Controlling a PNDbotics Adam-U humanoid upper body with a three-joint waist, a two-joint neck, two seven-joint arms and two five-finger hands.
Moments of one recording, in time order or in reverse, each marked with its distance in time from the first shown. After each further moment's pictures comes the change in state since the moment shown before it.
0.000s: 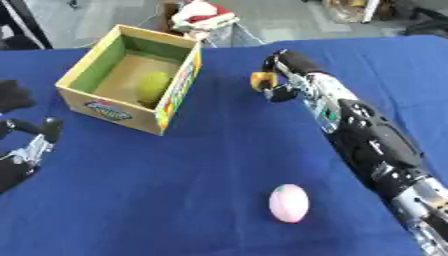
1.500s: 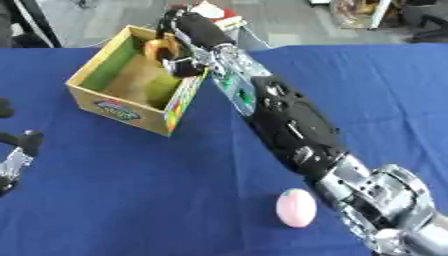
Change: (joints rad) left arm -0.013 -0.001 -0.020 0.000 0.008 -0.004 -0.023; right arm -0.168 0.216 0.083 -0.062 0.157 -0.154 0.086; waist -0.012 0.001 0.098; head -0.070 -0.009
